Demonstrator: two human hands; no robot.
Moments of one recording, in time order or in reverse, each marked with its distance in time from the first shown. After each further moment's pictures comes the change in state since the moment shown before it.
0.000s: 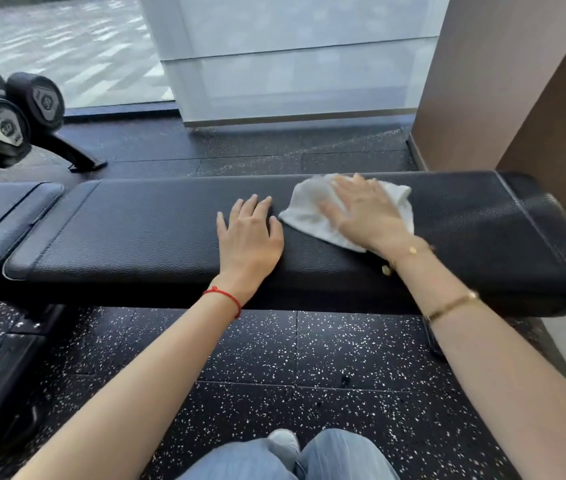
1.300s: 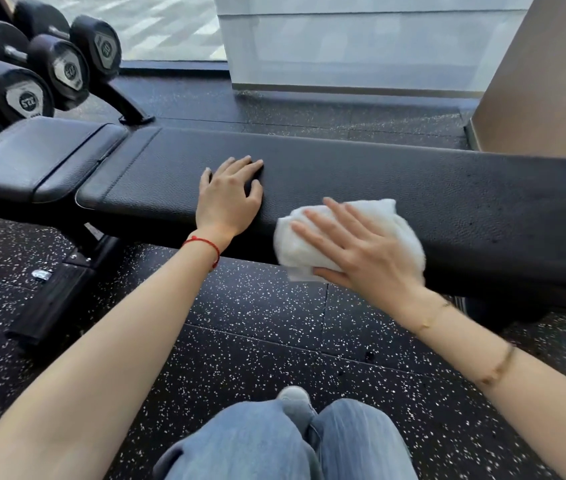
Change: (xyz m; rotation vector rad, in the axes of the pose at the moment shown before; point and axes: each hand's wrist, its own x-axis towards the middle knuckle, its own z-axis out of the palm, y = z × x) left_hand 0.004 -0.115 -0.035 0.031 0.106 -0.004; right_hand -0.081 -0.069 0.061 -0.519 0.417 -0.637
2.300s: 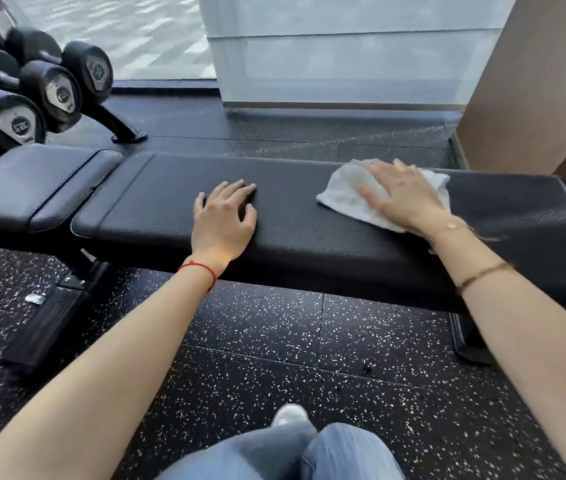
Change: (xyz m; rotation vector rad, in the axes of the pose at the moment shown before) left_hand -0.002 0.006 -0.004 0.000 0.016 0.004; right_hand 0.052 0.124 0.022 0.584 -0.416 0.608
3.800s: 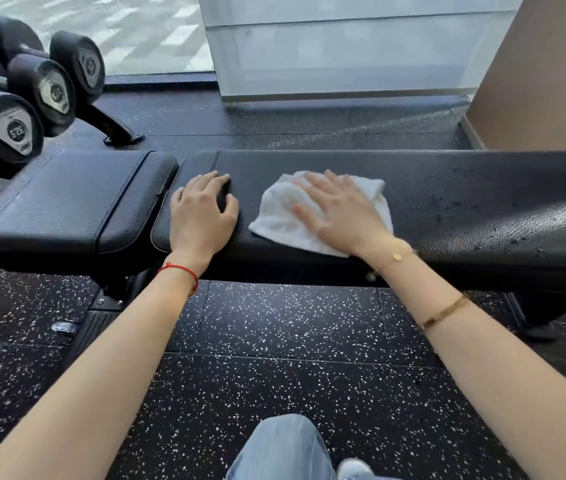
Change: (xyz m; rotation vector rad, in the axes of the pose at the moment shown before) left_hand 0.047 -0.186 -0.061 -0.018 0.049 0.051; right_hand 0.023 -0.253 0.087 -0.067 0.005 -0.108
